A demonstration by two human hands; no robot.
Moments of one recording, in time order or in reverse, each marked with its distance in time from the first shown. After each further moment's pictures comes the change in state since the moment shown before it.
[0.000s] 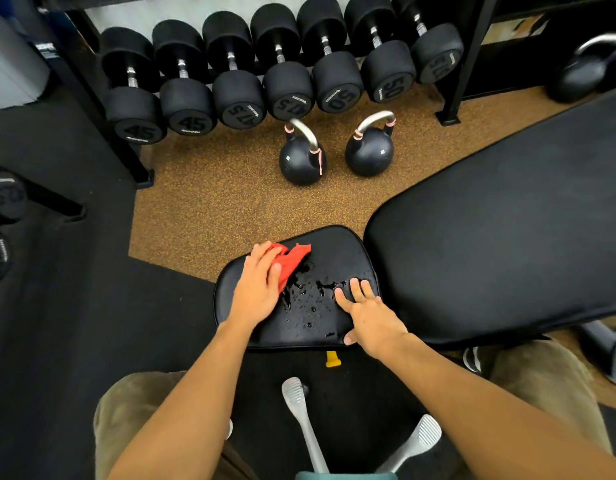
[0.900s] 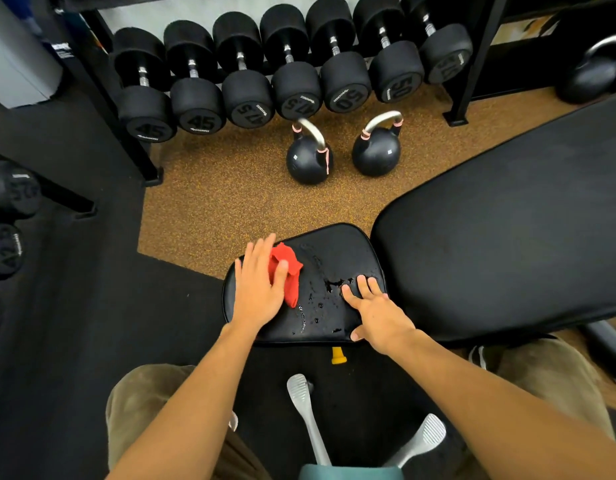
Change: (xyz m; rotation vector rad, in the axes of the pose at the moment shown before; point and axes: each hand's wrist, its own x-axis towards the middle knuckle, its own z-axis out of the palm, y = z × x) left_hand -0.019 0.018 -0.015 0.101 0.094 -0.043; right_hand -0.006 0.000 -0.004 0.007 0.012 0.002
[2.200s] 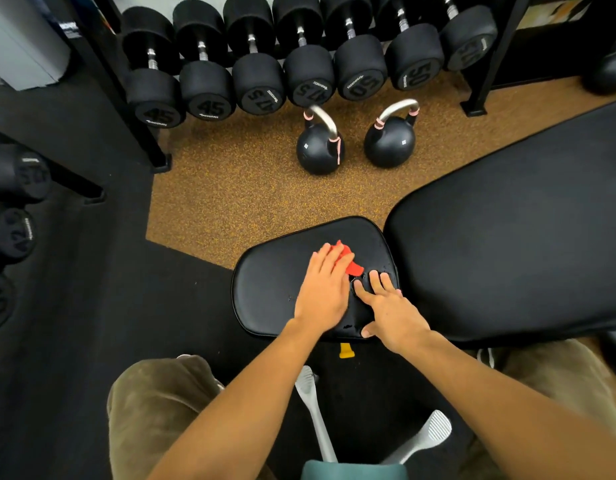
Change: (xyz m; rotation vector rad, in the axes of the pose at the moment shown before) left_hand -0.009 0.047 0.075 0.246 -0.127 0.347; right_hand -0.005 -0.003 -0.001 0.015 0.023 0.017
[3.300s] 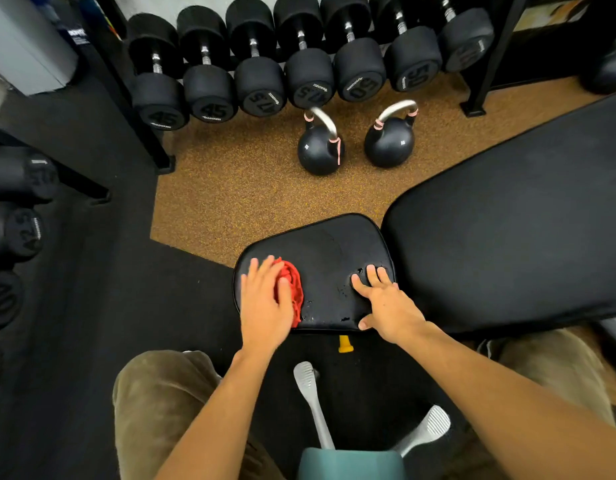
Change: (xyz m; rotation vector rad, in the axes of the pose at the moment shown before) left_hand -0.074 -0.031 -0.056 -0.264 0.270 -0.461; right_hand -0.001 0.000 -0.004 -0.021 -0.014 -0.002
